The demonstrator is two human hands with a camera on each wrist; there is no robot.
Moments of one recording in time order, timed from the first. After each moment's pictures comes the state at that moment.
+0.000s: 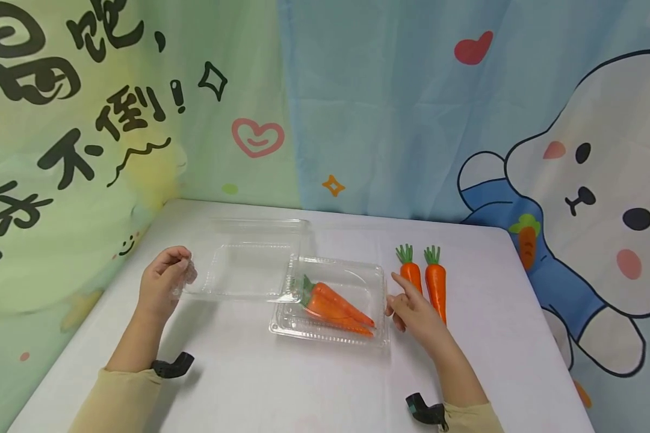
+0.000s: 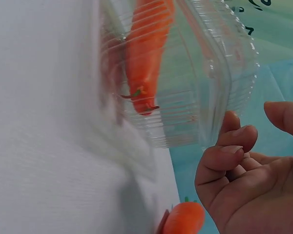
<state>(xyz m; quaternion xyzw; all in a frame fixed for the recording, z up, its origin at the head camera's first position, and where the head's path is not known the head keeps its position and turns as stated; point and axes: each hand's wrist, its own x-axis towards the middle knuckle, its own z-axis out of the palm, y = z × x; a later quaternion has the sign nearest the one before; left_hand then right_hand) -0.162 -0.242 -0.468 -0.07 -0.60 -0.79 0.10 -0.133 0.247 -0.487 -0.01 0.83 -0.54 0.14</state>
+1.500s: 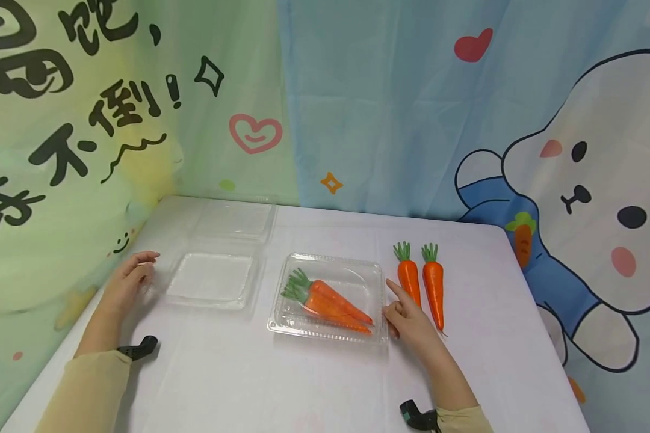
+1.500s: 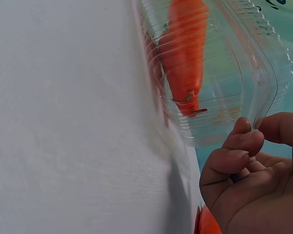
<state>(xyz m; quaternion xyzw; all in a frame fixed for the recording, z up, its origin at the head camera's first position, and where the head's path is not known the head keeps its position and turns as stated) -0.183 -0.350 -0.515 0.03 -0.80 -0.59 0.06 -0.124 0.245 -0.514 0.01 0.82 -0.56 0.14</state>
